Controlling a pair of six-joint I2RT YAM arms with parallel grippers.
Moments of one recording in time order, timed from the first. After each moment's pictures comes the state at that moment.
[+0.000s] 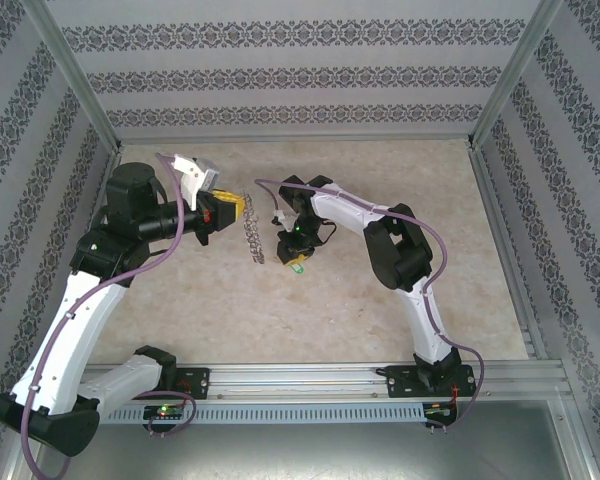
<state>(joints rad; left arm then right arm) -0.29 1.00 1.26 -0.61 0.69 -0.03 0.63 2.26 1.81 -1.11 -0.49 0.14</state>
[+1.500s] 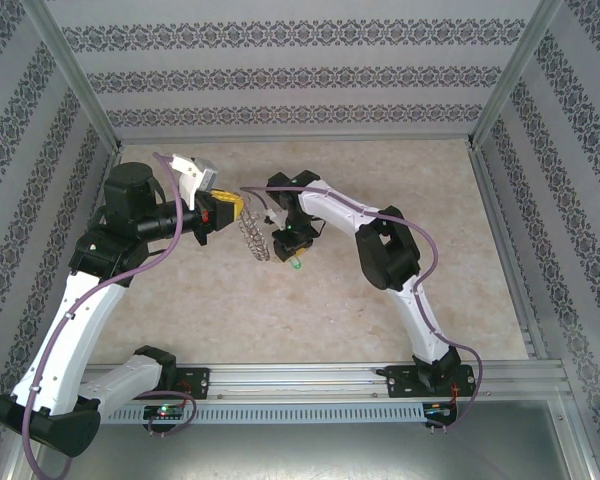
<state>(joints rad) -0.27 1.00 1.26 -0.61 0.71 -0.03 0.68 2.34 2.01 -1.26 -0.26 0.03</state>
